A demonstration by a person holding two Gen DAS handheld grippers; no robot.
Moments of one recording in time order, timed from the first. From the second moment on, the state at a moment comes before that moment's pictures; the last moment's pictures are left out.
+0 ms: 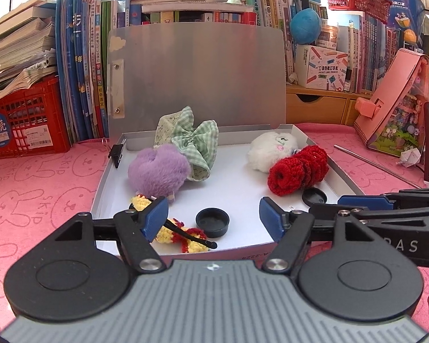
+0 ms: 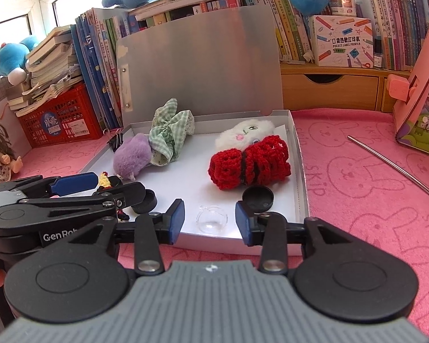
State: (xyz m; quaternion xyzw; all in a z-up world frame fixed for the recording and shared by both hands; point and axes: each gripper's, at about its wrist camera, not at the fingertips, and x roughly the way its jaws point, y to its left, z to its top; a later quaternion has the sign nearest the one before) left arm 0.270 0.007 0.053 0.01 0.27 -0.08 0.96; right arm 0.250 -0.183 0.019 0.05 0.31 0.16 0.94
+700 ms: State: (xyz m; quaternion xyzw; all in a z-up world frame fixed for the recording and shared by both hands) left arm 0.164 0.023 0.062 0.01 0.25 -0.12 0.96; right arm 0.163 -0.193 0.031 0.03 0.30 0.24 0.92
